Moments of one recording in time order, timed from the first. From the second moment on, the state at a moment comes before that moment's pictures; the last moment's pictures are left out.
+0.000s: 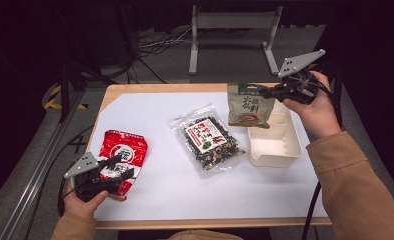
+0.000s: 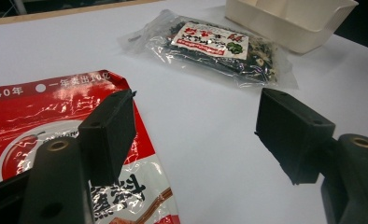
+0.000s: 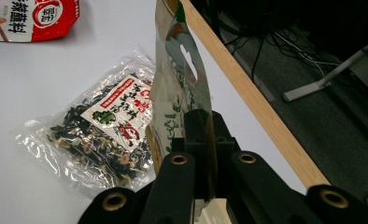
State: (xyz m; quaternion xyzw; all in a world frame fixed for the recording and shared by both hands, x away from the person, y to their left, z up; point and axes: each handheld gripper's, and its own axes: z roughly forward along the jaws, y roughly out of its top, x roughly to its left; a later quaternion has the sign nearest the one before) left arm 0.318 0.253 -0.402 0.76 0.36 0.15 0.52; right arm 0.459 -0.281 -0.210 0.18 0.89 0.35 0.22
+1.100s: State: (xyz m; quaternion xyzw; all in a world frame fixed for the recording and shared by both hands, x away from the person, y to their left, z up) left arm 0.301 0.264 -0.408 0.75 0.38 0.15 0.51; right arm 0.508 -0.334 -0.210 0.19 0.88 0.33 0.27
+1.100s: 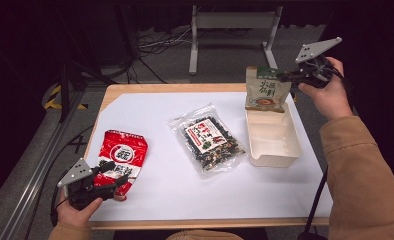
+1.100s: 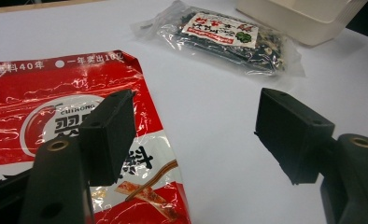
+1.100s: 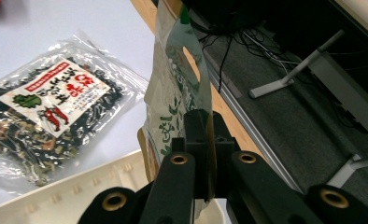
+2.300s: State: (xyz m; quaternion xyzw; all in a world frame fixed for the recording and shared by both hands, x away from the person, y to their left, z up) left arm 0.299 0.265 -0.410 0.76 0.38 0.15 0.51; right arm 0.546 -0.337 -0.244 0.20 0.89 0.30 0.27
